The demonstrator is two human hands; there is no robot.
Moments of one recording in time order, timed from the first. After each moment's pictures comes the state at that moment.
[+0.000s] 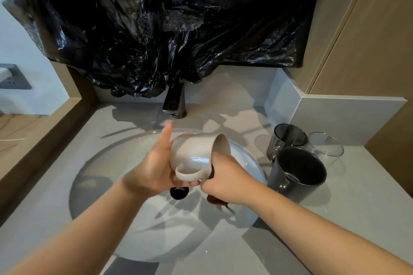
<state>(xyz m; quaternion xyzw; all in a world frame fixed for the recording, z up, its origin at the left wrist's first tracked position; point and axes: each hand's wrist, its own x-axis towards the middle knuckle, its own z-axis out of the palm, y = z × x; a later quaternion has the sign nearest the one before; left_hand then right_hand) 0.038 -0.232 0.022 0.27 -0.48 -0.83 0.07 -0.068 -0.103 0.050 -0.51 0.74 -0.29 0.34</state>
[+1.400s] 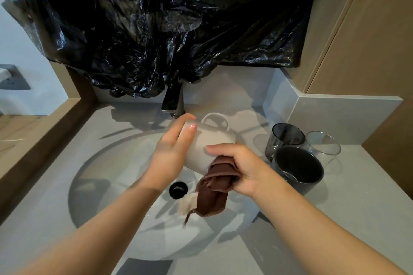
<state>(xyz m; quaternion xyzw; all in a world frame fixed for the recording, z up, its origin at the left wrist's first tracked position) 0.021 -0.217 0.023 0.21 -0.72 -0.56 0.35 -0.082 -0.106 0.058 -0.16 0.44 -0.63 0.62</state>
